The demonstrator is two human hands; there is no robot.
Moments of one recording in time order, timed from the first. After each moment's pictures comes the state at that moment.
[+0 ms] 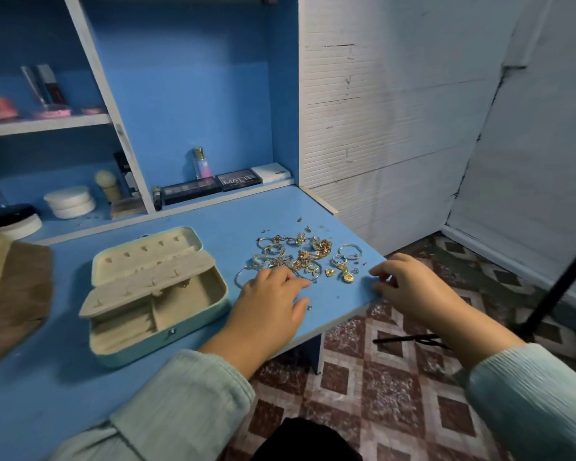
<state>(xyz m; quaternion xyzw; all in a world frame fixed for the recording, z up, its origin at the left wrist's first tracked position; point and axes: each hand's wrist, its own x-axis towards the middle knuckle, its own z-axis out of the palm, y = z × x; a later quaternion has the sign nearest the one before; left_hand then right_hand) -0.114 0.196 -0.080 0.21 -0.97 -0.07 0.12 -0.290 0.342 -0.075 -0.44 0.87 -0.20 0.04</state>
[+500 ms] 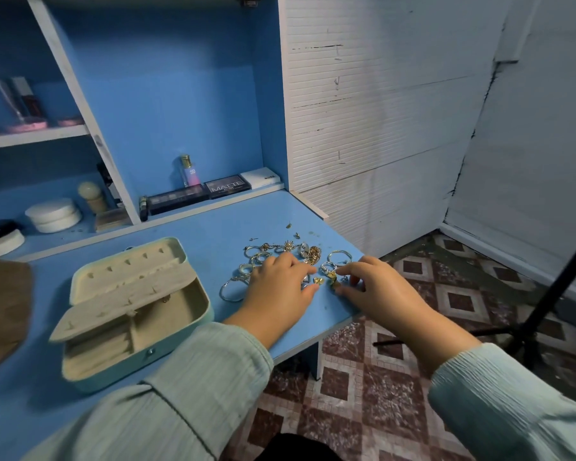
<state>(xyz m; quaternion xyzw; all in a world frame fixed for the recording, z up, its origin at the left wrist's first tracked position) -0.169 0.190 -0.077 0.23 -0.96 -0.09 0.11 -0.284 0.319 -0.084 -0.47 0.84 -0.27 0.02</state>
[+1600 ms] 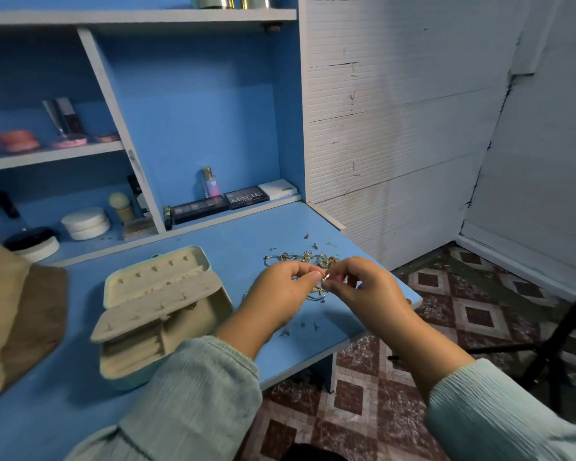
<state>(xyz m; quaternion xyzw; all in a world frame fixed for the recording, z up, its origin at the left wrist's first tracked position) -0.133 0.196 -0.032 0.31 -0.82 -0.45 0.16 -0.244 0.292 -0.063 -0.45 0.75 -0.49 0.06</state>
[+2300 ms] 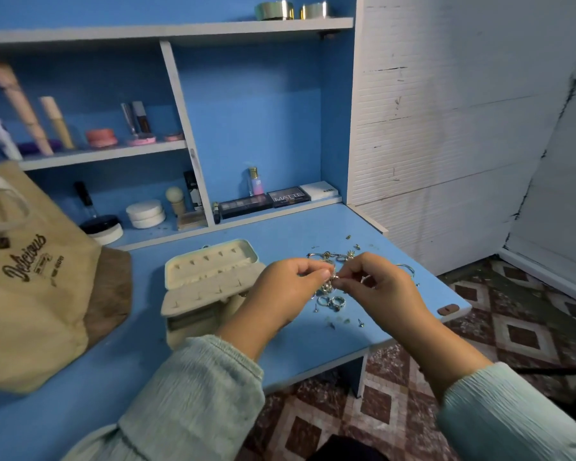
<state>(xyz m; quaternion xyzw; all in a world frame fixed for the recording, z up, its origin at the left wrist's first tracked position) -0.080 0.181 -0.019 0.31 -0.80 -0.47 0.21 -0.204 0.273 -0.053 -0.49 0.68 -0.54 0.06</state>
